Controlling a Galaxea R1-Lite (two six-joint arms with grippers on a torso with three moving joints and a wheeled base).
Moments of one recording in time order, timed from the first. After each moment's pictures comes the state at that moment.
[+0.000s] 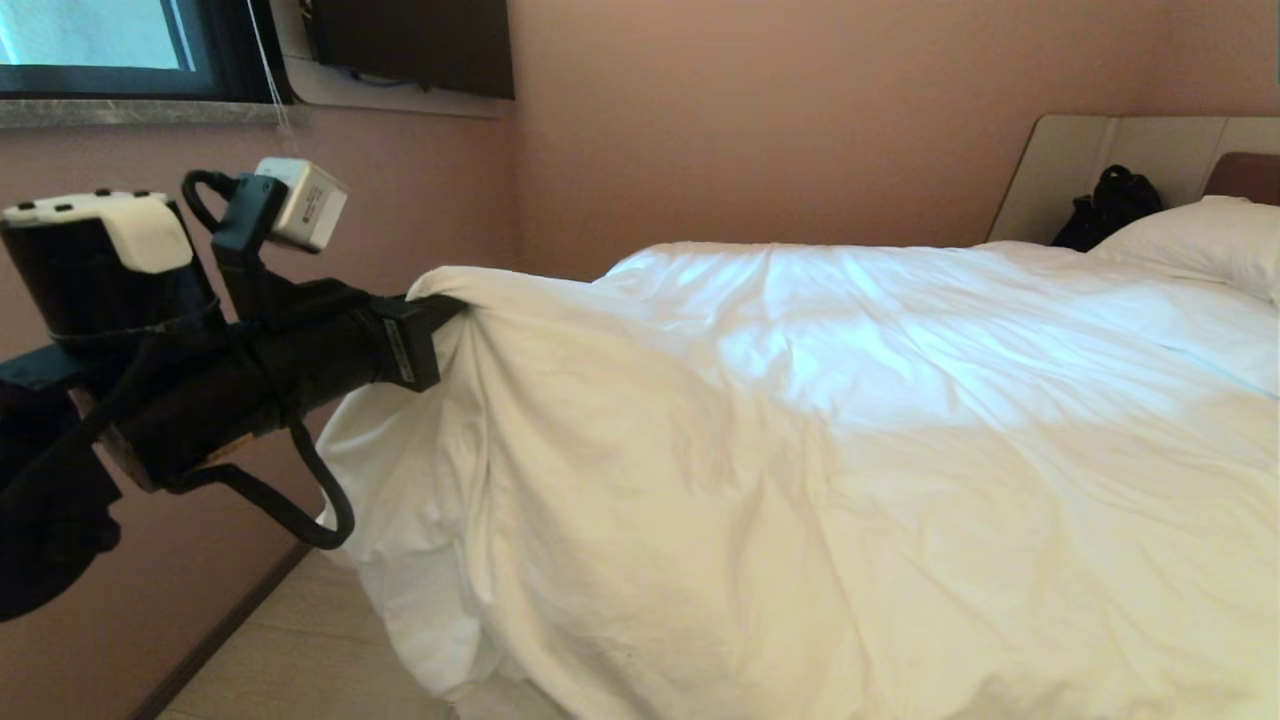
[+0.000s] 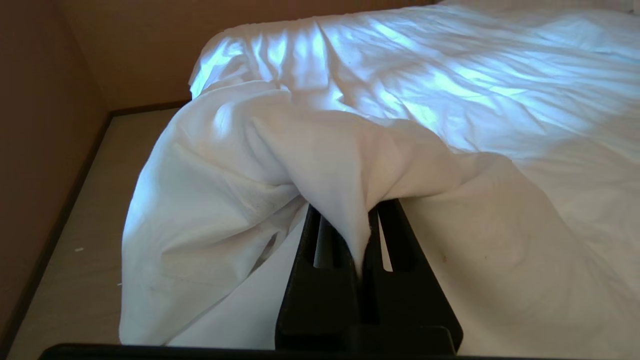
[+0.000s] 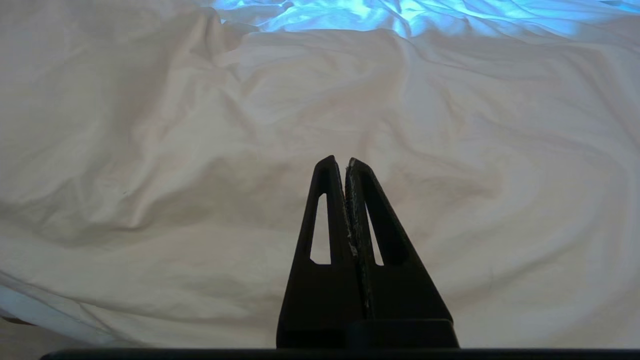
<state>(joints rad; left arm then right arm) -0.29 1.52 -0.82 -0.73 -0.18 -0.01 0.01 0.00 0.00 0.01 0.00 0.00</state>
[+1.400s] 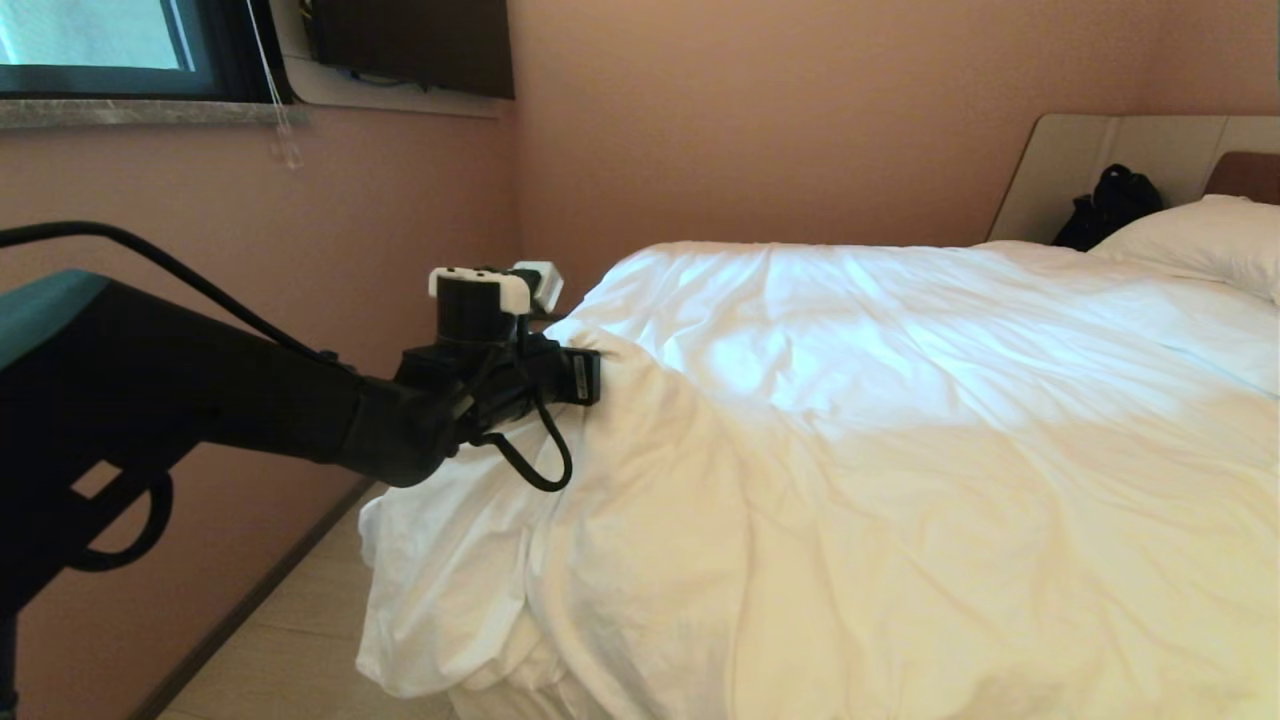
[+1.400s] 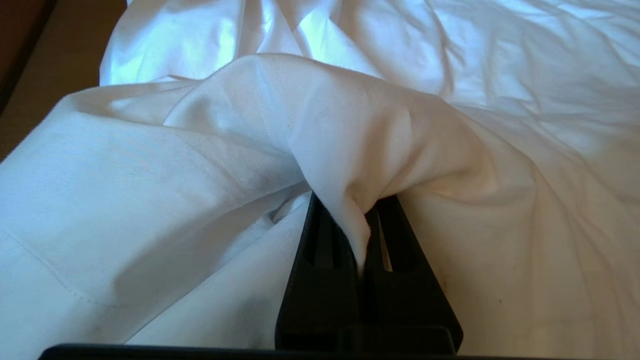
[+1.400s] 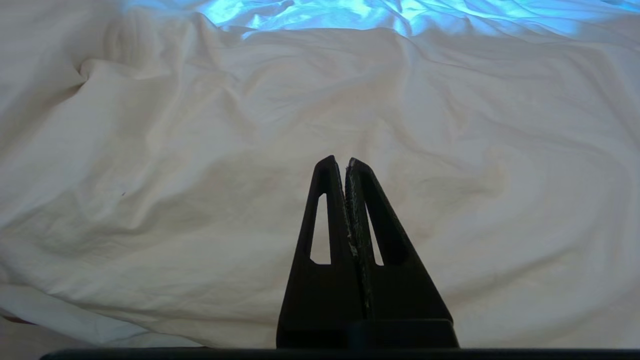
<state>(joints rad) -0.42 2.07 -1.27 -0.58 -0.02 -0.11 0.01 0.00 0.00 0.01 0.00 0.00</state>
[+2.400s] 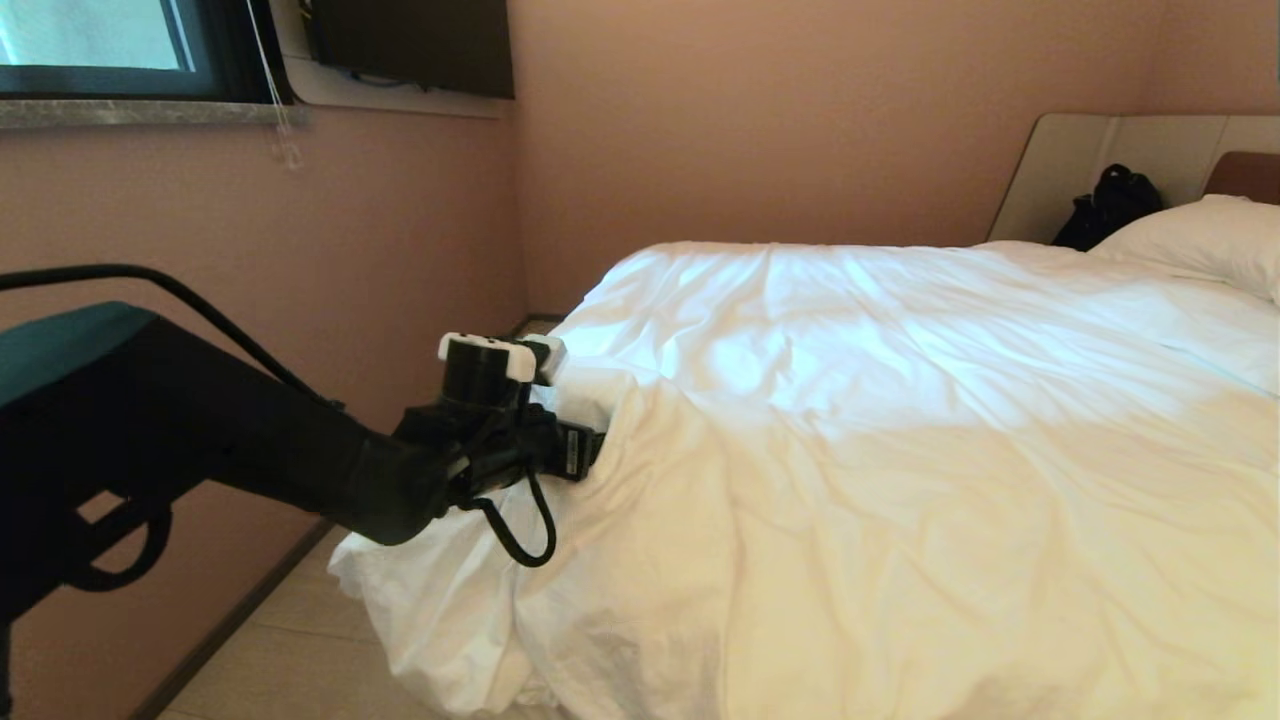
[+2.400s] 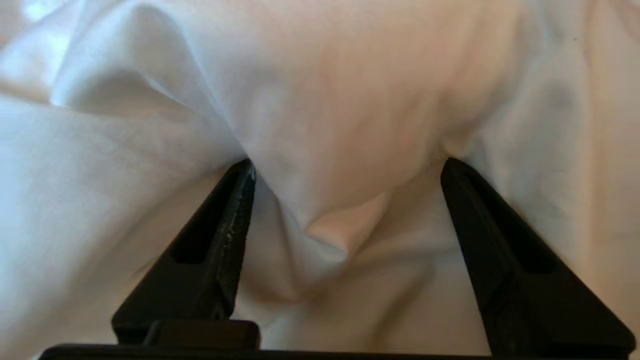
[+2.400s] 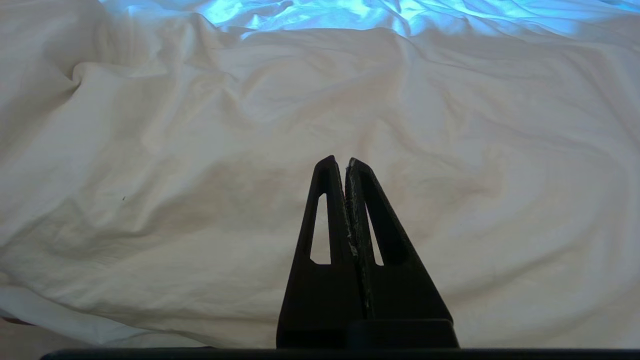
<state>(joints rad) -0.43 2.05 -1.07 -0.56 -0.01 -0.05 0.01 0.00 0.00 0.01 0.00 0.00</state>
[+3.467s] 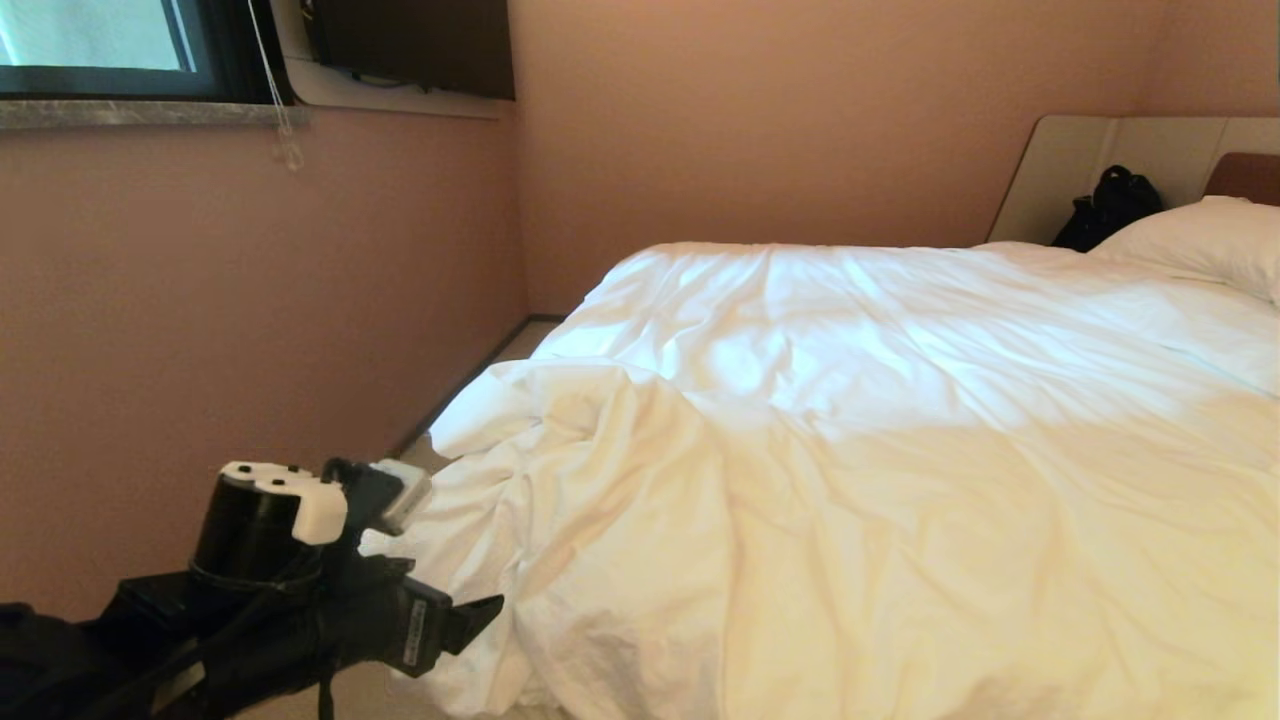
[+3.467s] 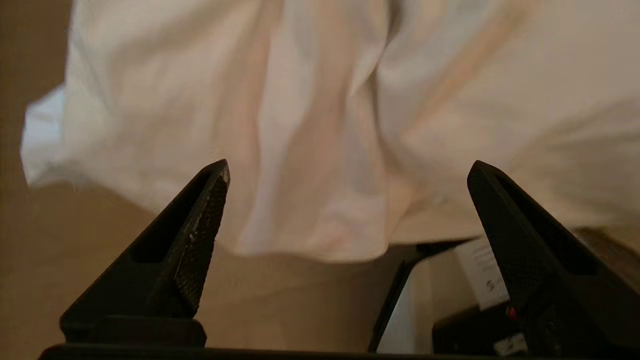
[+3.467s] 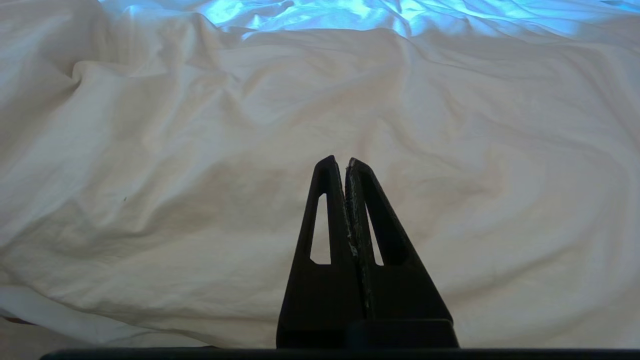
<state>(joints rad) -0.37 1.60 -0.39 -0.55 -0.02 -0.01 0.01 0.00 0.00 0.01 0.00 0.00</state>
